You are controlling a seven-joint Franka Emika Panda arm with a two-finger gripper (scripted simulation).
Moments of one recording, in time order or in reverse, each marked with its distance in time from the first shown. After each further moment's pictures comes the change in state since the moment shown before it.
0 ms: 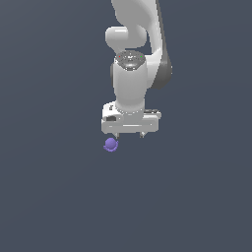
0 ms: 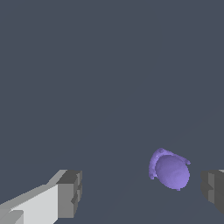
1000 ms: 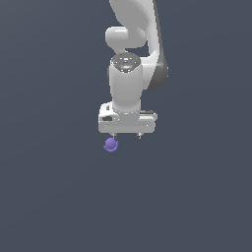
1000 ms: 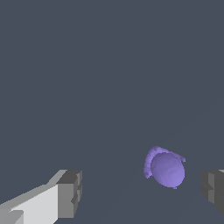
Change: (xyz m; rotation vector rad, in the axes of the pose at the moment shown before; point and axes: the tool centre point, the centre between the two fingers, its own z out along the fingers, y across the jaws) arm -0.004 0.012 0.005 -0.008 -0.001 0.032
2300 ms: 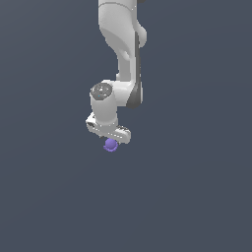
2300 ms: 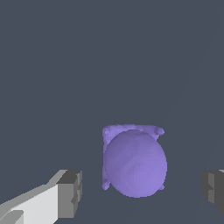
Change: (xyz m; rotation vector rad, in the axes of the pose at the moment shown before) arm -0.058 0.082 0.103 -0.022 -0.055 0.364
